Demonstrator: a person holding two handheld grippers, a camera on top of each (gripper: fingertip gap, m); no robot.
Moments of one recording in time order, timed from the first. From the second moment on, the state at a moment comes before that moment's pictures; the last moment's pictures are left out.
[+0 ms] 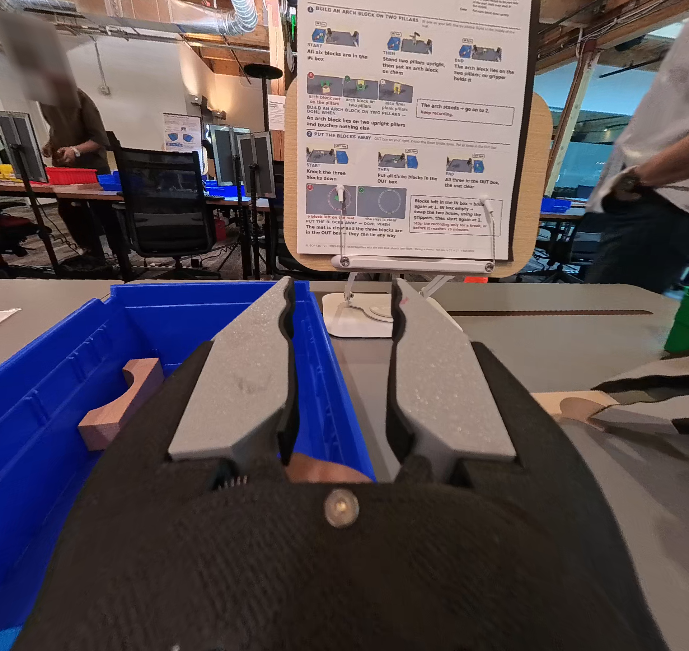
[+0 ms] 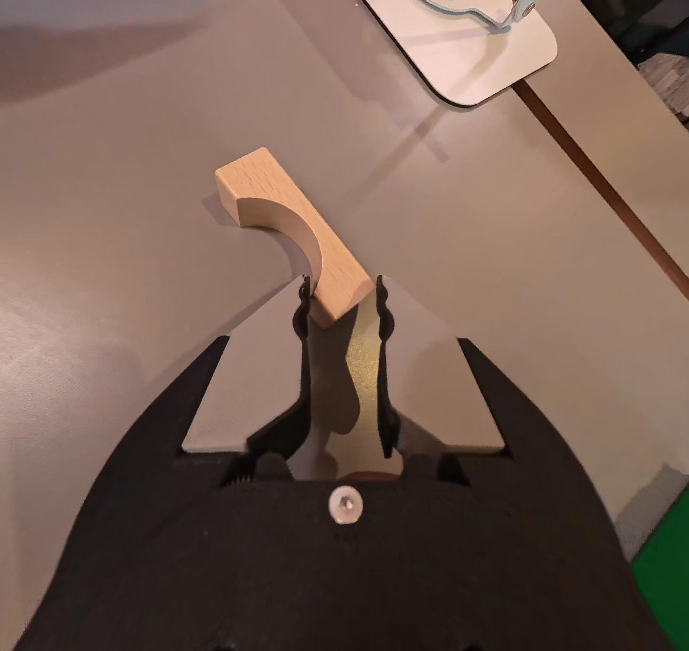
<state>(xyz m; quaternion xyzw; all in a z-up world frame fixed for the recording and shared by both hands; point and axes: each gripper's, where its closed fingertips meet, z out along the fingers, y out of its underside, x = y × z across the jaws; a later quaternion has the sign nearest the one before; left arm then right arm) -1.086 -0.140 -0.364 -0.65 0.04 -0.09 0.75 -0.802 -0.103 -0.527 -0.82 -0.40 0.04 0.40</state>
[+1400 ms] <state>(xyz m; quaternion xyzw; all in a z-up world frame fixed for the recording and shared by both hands) -1.072 -0.142 -0.366 -0.65 0.08 -0.06 0.75 -0.564 -0.188 -0.317 -0.72 -0.08 -0.16 0.67</state>
